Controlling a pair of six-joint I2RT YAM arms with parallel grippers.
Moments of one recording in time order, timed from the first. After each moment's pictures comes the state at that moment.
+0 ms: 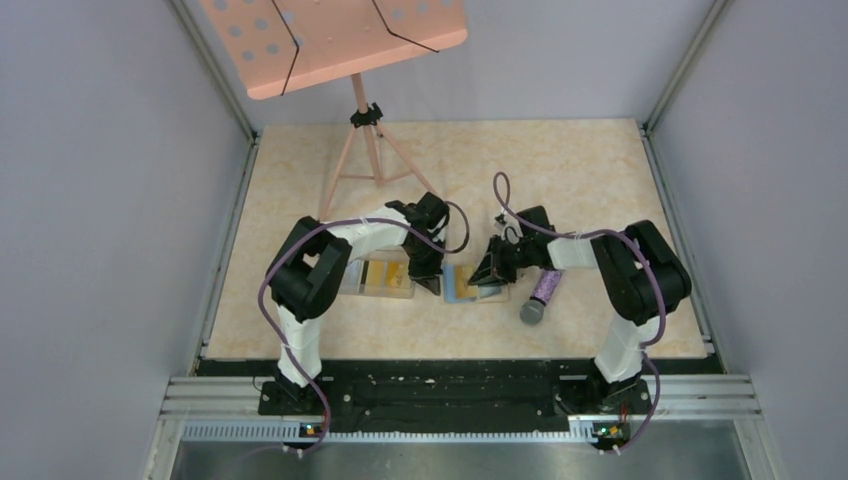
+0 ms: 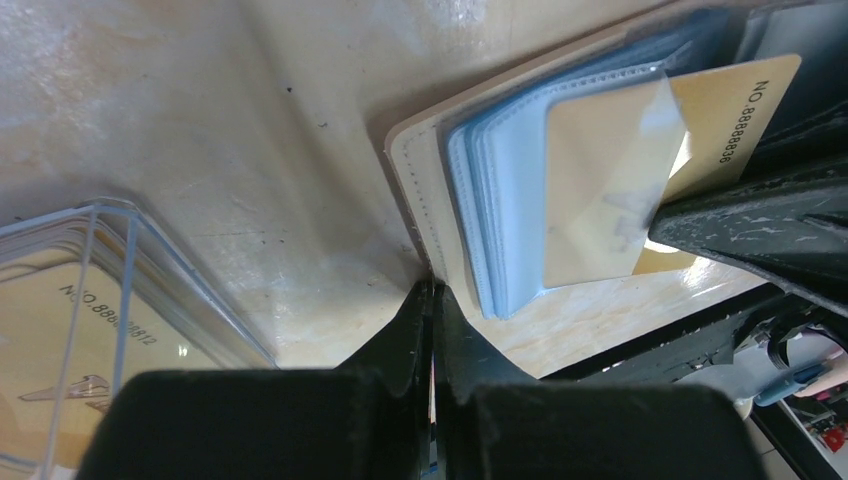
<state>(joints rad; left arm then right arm) -0.66 1.97 1.32 -0.71 0.30 -0.55 0.38 1.79 0.78 0.06 -0.78 0.68</state>
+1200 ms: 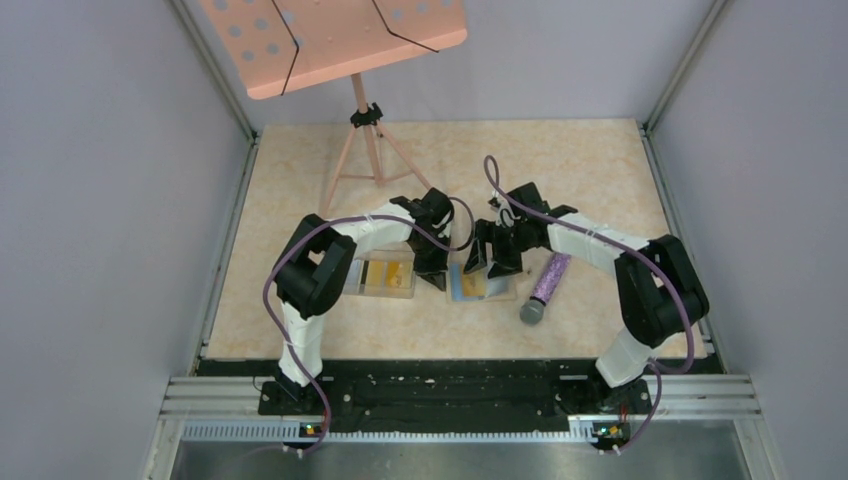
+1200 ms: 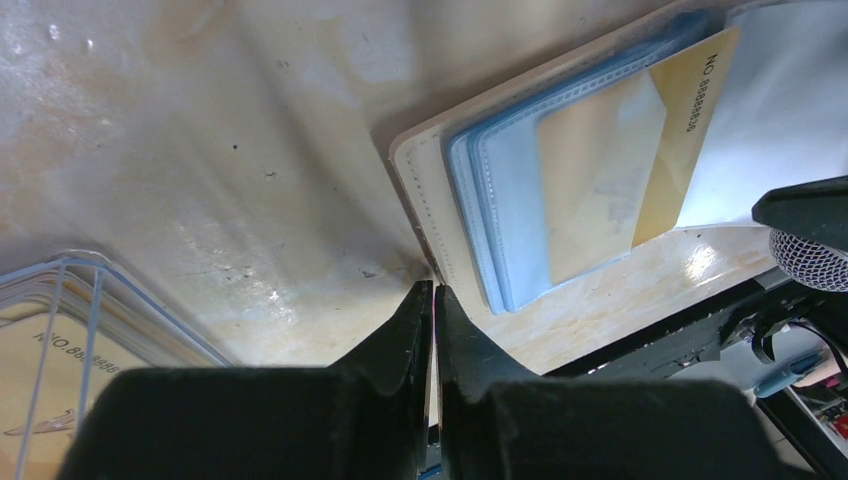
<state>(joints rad) -0.67 2.01 1.39 -0.72 0.33 -0.53 0.46 1.65 1.01 -0.45 -0.53 0.50</state>
